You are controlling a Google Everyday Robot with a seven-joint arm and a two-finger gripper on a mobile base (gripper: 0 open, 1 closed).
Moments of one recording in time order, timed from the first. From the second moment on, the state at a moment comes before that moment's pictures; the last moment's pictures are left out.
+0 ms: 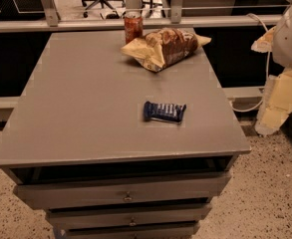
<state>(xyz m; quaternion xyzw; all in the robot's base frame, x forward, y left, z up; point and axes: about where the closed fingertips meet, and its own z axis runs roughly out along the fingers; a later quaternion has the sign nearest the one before) 0.438 -0.217 0.976 -0.60 0.78 -0.03 0.16</state>
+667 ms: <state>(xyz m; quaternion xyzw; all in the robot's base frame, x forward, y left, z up) 0.459 -0.217 0.968 -0.56 0.79 -0.01 0.24</state>
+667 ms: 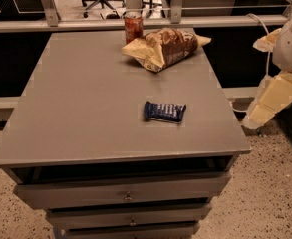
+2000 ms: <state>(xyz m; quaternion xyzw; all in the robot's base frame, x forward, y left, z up) 0.625 -0.172 0.953 -0.48 0.74 0.01 0.47</state>
